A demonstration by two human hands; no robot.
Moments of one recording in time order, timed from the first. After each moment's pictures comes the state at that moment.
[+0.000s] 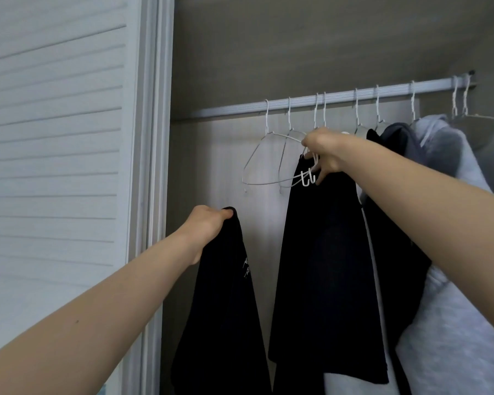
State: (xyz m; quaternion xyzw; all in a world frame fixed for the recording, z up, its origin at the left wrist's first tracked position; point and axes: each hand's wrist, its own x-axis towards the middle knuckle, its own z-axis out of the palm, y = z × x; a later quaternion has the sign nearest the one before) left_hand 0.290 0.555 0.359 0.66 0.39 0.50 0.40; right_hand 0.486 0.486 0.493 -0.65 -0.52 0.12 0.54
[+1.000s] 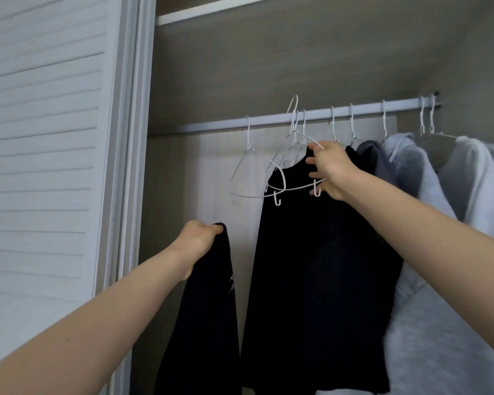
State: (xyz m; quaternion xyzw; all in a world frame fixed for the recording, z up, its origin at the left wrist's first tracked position) left_hand 0.319 0.548 0.355 0.65 0.41 0.51 0.38; right_hand 0.531 0.460 0.471 -0.52 -0.50 0.05 0.70
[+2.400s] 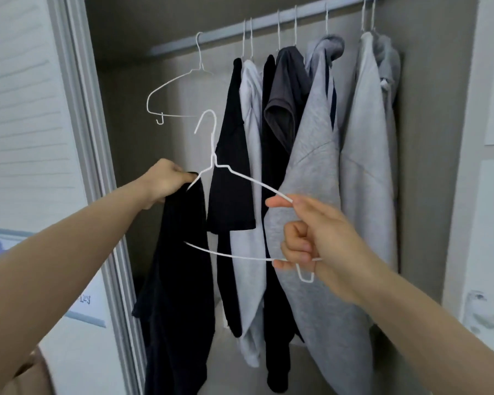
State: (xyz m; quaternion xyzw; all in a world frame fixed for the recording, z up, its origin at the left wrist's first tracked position) left_hand 0.344 0.410 0.299 0.74 0.50 0.40 0.21; right_hand 0.550 0.192 0.227 -0.40 -0.55 0.40 0.61
